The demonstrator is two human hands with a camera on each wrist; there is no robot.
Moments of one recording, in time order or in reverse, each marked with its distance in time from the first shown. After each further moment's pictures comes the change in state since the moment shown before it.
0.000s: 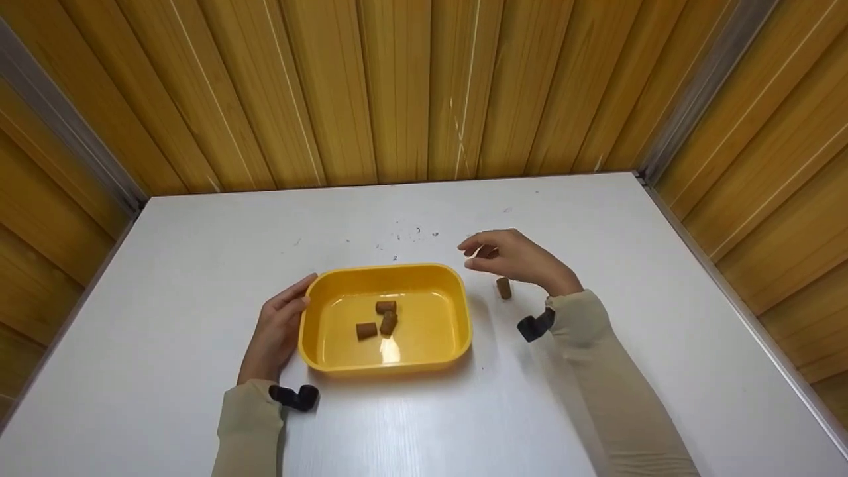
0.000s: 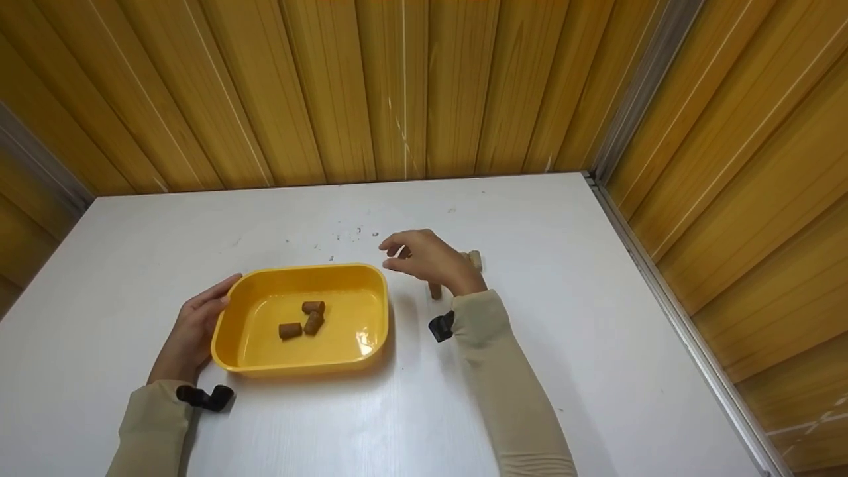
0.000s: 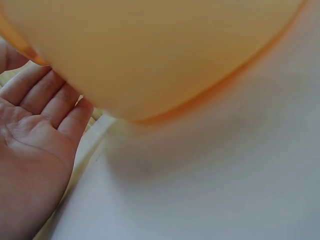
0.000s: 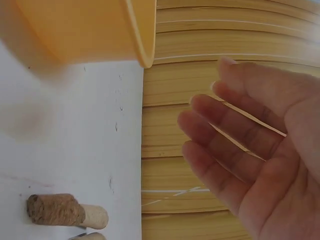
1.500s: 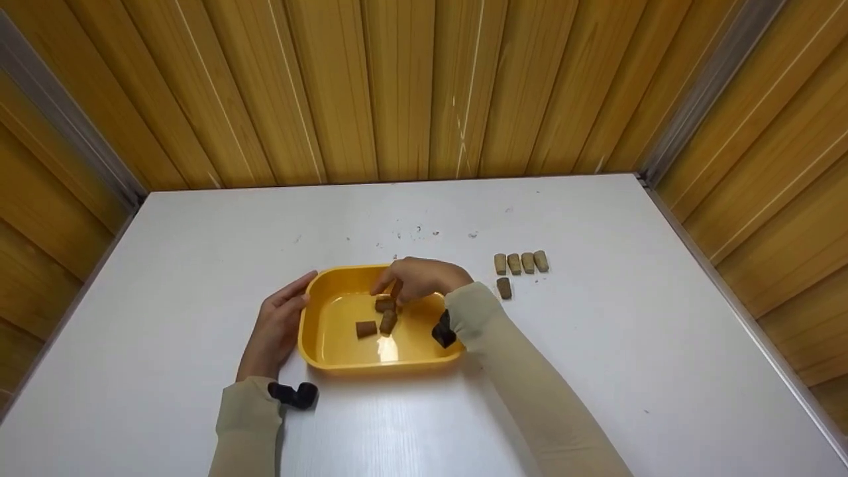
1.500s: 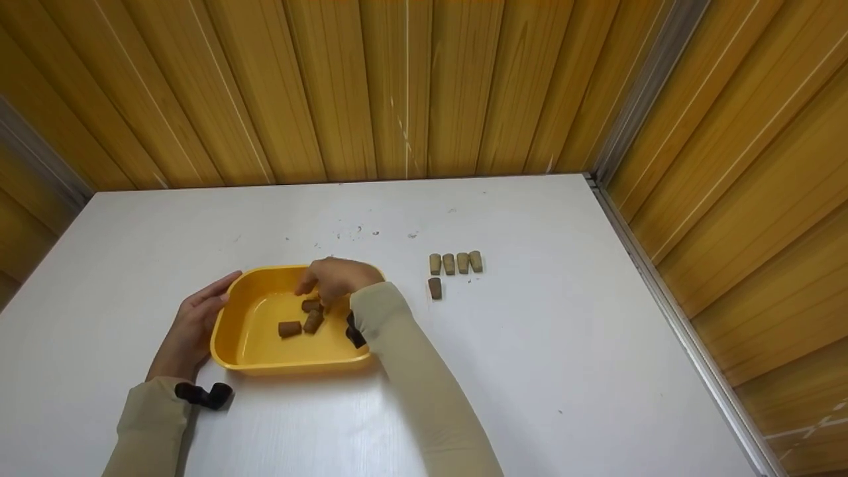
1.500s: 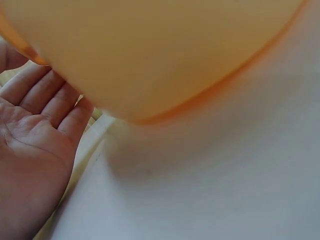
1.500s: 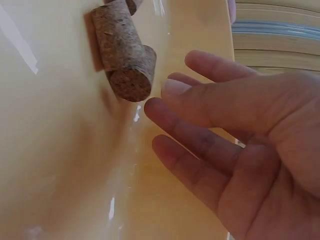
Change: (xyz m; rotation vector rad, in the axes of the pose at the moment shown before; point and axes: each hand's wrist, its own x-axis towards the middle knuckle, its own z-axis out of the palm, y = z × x) left_hand 0.002 -0.001 -0.001 0.021 0.023 -0.015; right_hand 0.084 -0.055 0.094 -0.136 -0.467 0.028
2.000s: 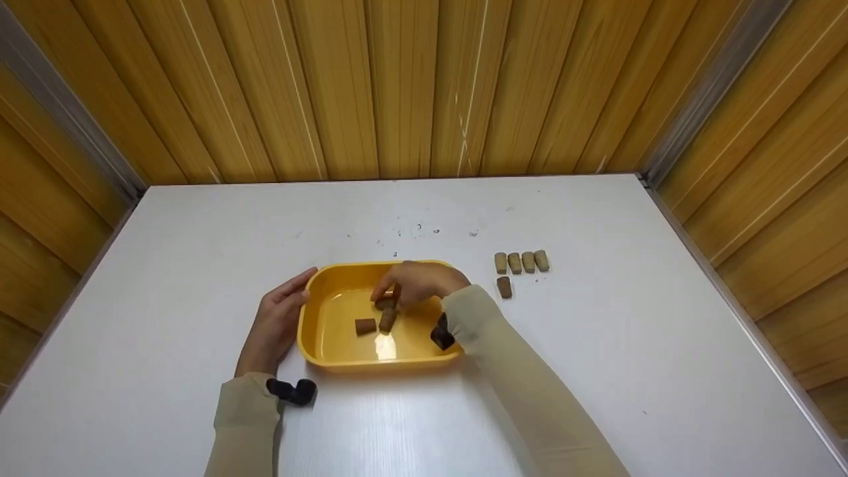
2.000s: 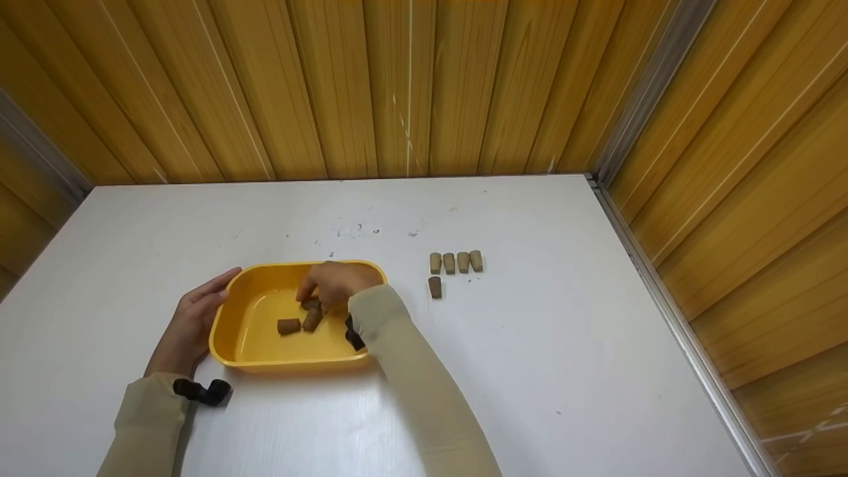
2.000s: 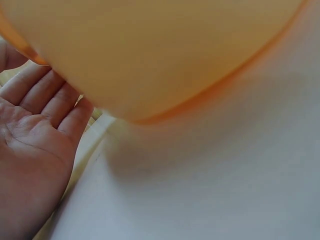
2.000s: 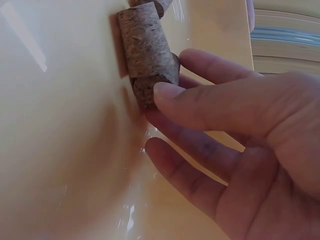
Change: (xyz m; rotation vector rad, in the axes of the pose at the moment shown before) left_hand -0.001 0.000 0.001 0.028 0.001 0.019; right_hand 0.005 0.001 0.007 -0.115 -0.008 0.007
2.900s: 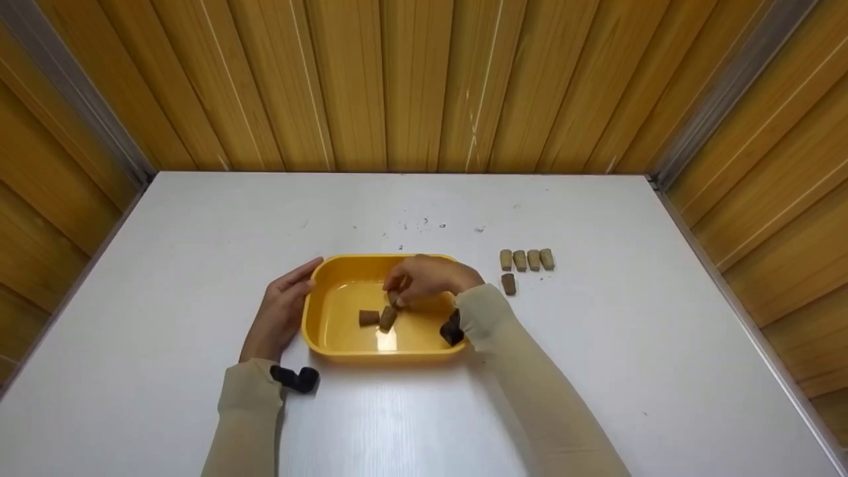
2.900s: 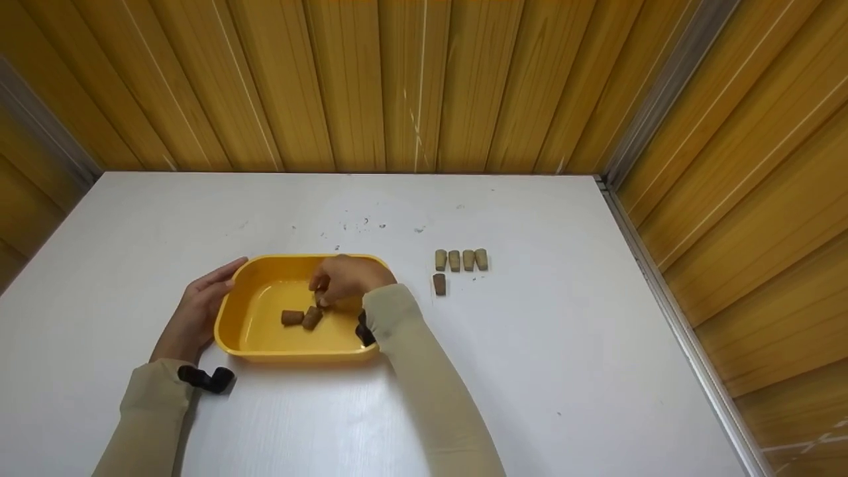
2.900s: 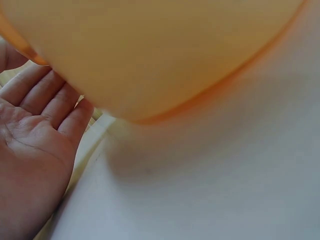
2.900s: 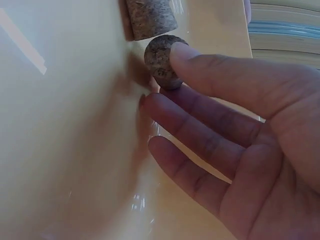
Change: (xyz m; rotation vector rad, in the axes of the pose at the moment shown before) left_hand 0.001 0.000 0.001 -0.033 0.009 0.001; right_hand -0.007 0.013 0.002 0.082 0.031 -0.066
